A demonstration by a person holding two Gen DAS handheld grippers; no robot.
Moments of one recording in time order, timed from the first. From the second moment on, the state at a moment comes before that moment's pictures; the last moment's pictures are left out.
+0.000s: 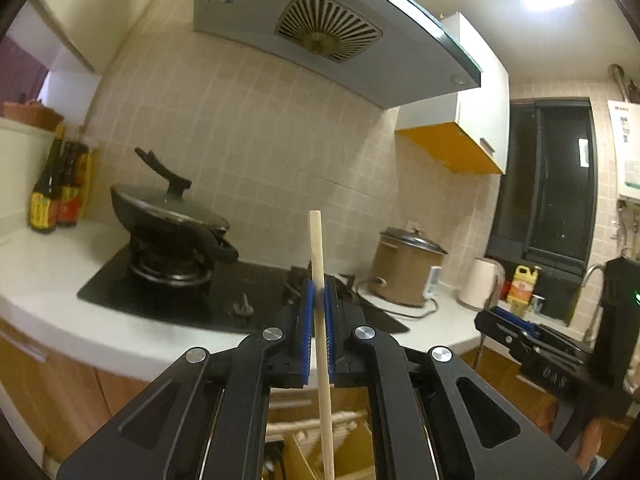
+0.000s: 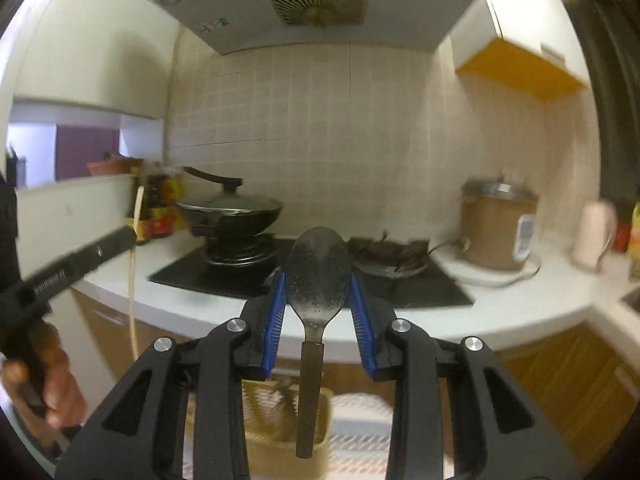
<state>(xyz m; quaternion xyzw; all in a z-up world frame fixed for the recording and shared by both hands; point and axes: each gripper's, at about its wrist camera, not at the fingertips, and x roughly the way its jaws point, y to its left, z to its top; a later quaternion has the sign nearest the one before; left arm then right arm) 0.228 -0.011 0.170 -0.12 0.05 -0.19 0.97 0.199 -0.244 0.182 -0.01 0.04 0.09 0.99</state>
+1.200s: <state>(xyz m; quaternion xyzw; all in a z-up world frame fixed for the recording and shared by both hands) 0.193 0.035 0.129 -0.16 0.22 -0.22 0.94 0.166 -0.278 0.136 0.08 0.20 0.12 0.97</state>
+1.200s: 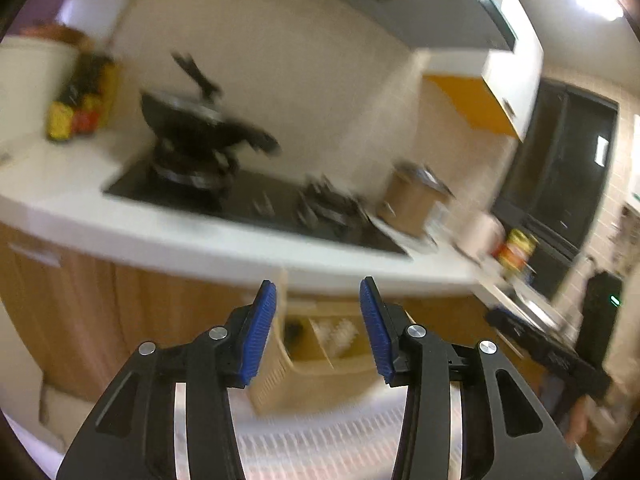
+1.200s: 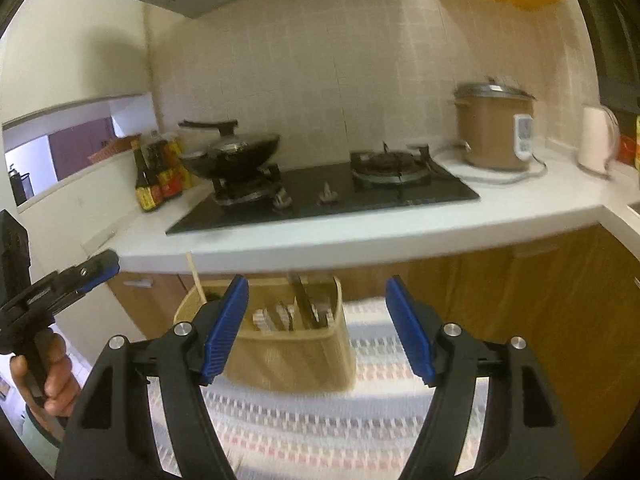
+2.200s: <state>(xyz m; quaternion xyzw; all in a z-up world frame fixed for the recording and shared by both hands) 0.128 -0.005 -0.052 -0.11 0.51 -0.26 0.81 0.089 -0.360 -0.061 0.26 0.48 0.06 0.84</state>
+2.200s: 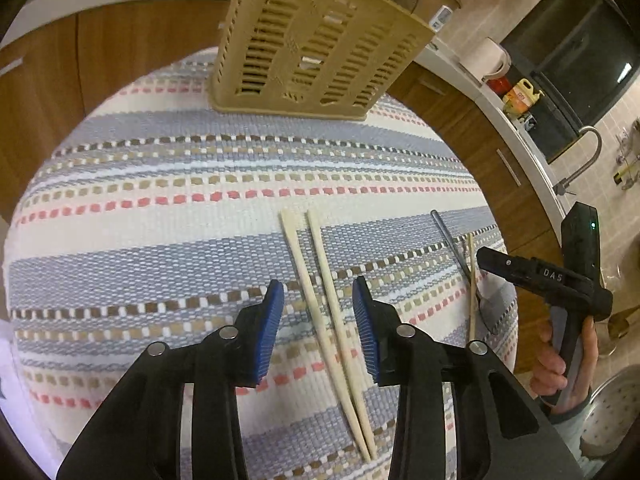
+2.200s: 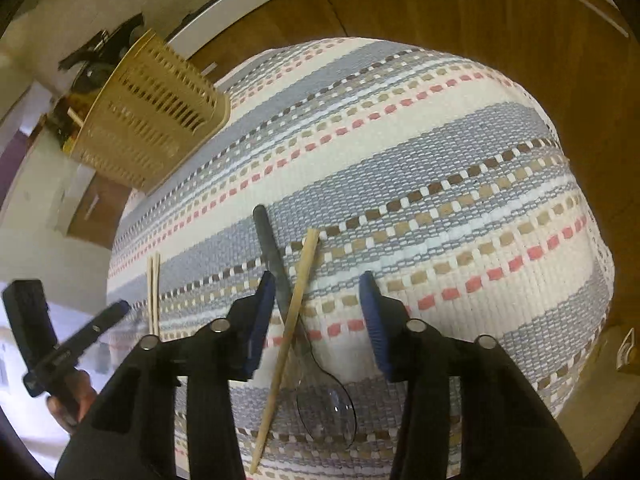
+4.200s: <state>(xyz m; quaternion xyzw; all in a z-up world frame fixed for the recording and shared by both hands) 0.150 -0.022 -0.066 -0.05 0.55 -0.20 0.81 0.128 -0.206 -0.049 -0.04 0.58 0.12 0.80</state>
